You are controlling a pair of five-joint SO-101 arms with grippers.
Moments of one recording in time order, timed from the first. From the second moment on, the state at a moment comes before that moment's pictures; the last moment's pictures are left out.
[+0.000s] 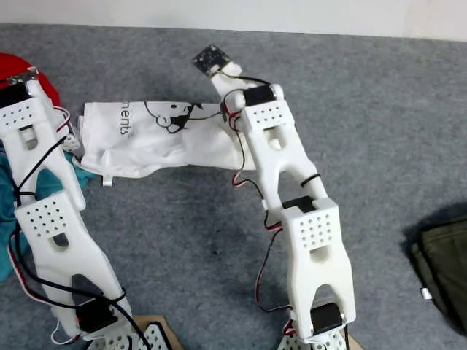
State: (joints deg) left arm -31.4 54.9 -58.7 100.4 4.6; right arm -23.1 44.0 -45.4 68.5 29.0
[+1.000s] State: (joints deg) left arm -27.0 40.6 -57.1 100.4 4.6; right arm -24.6 15.0 -27.0 95.4 24.3
